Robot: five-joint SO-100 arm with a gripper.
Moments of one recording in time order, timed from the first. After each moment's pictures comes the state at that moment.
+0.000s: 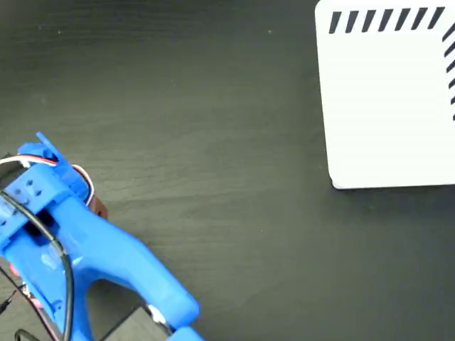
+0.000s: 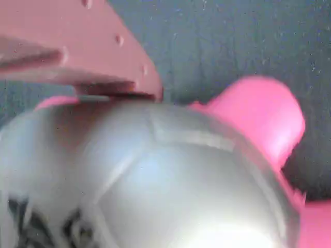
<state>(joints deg) -33.8 76.7 102.6 75.7 -46.8</state>
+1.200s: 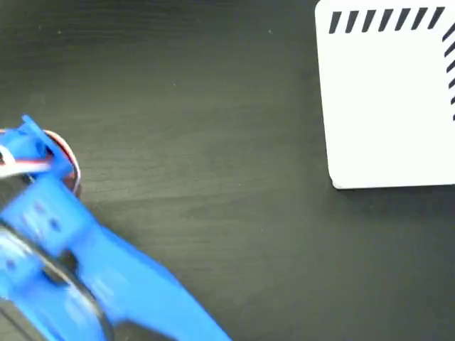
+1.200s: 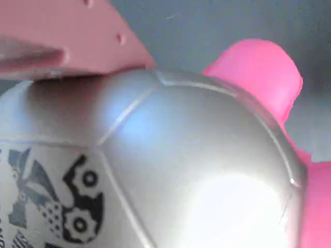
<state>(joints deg) -33.8 97.4 82.7 93.6 -37.6</state>
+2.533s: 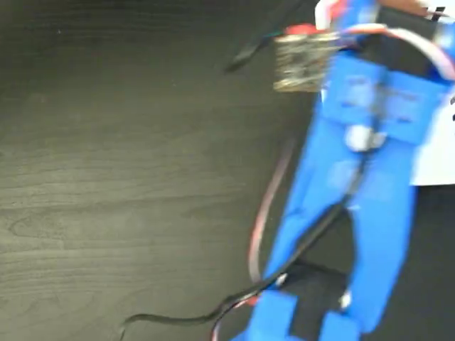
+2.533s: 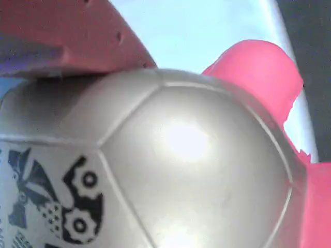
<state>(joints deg) 29.9 71.0 45.6 101.8 -16.1</state>
